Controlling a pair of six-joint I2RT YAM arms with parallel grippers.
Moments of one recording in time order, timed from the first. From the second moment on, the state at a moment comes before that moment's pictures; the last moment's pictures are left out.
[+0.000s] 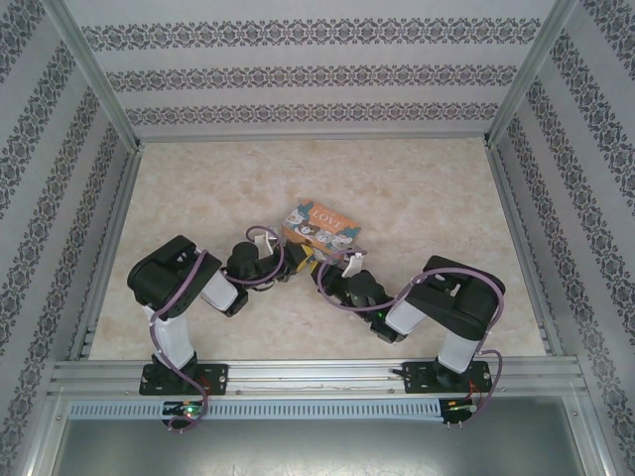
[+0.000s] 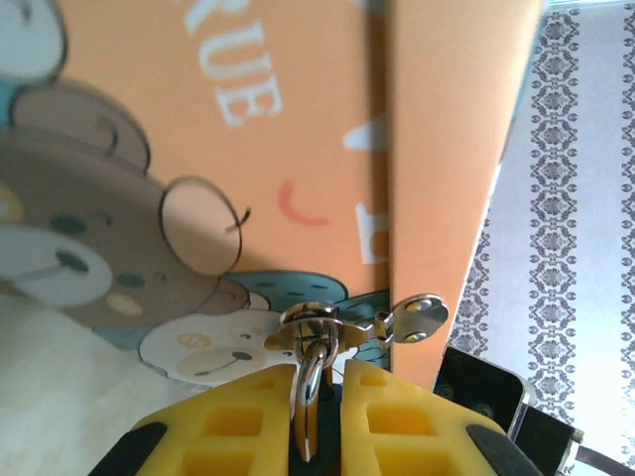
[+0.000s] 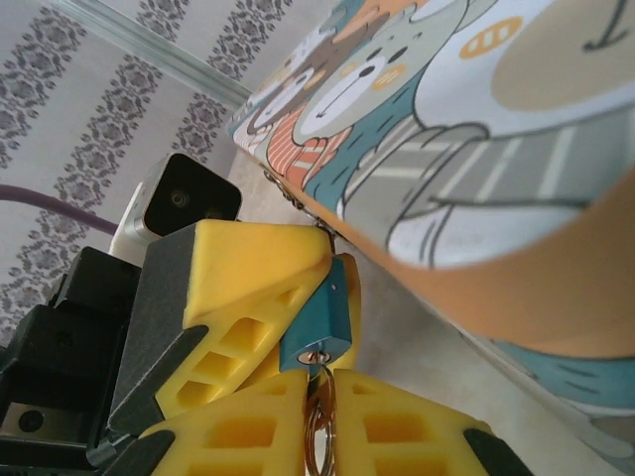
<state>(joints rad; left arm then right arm) -0.53 1.84 0.41 1.24 0.45 -1.38 0.94 1.75 0.31 1.23 0.19 1.06</state>
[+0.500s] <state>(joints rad) -0.53 1.63 0.41 0.97 0.41 -1.36 0.94 1.42 0.18 1.10 0.25 0.88</state>
